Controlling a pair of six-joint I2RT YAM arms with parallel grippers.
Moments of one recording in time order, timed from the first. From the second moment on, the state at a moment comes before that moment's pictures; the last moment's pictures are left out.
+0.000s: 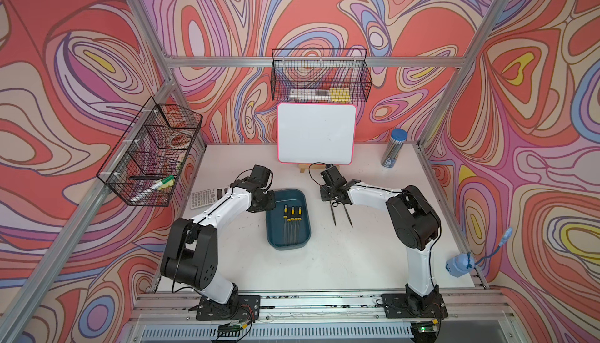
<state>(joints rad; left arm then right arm) -0.28 1.57 1.07 -0.68 0.00 -0.41 0.58 2.05 1.33 -0.26 0.21 0.36</state>
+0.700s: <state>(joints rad) -0.28 1.53 1.05 -0.66 0.02 -0.43 0.66 1.94 1.39 -0.26 0.22 0.34</state>
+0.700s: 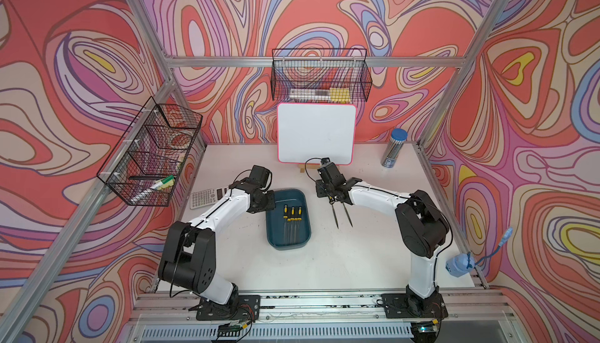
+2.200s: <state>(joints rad) -0.17 1.46 1.00 -0.61 0.09 -0.46 0.86 2.31 1.79 -0.44 0.04 0.41</state>
